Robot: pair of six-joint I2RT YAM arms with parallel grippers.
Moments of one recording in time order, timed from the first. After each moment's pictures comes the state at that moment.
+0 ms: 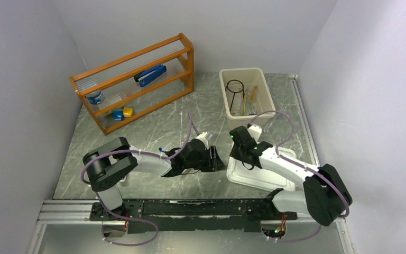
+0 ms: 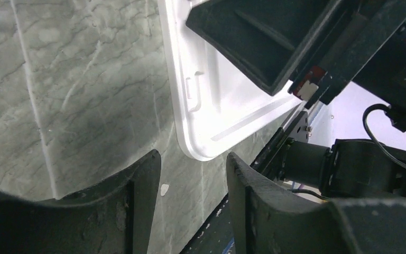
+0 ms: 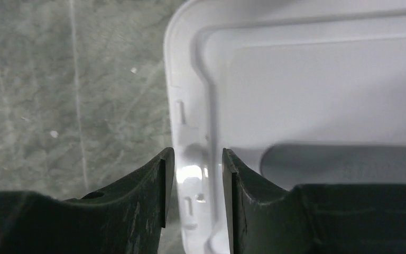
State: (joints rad) left arm -1.08 1.74 0.73 0.48 0.09 -1.01; right arm 0.60 1.23 0.58 -0.41 0.35 0.86
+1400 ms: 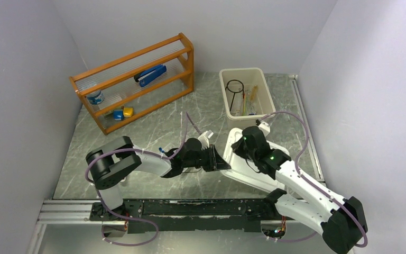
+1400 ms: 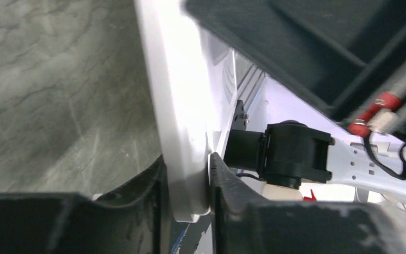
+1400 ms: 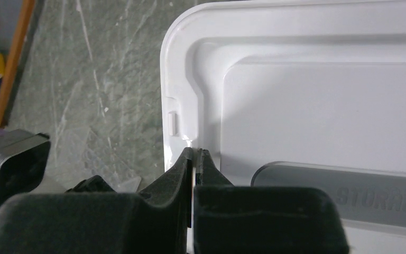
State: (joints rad) left arm -1.07 1.77 0.72 0.69 0.24 -1.13; right arm 0.60 0.94 0.57 -0.37 0.27 0.91
